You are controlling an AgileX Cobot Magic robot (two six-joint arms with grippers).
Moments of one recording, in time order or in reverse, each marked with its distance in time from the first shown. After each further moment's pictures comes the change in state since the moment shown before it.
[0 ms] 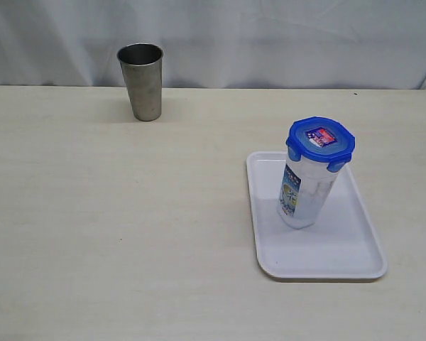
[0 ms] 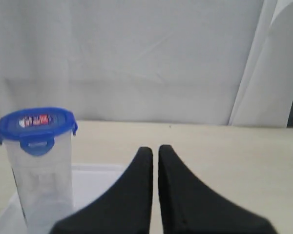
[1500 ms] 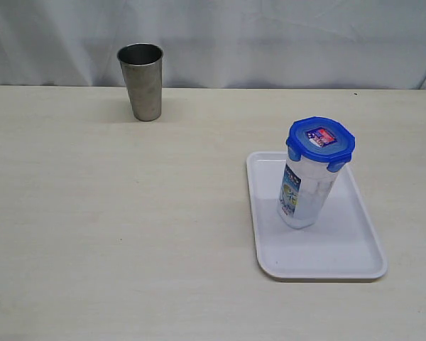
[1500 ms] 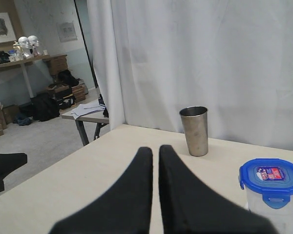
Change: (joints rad) left arm 0.000 0.000 0.000 0.000 -0.004 0.000; right arm 0.344 0.000 -0.453 0.649 0.488 -0.332
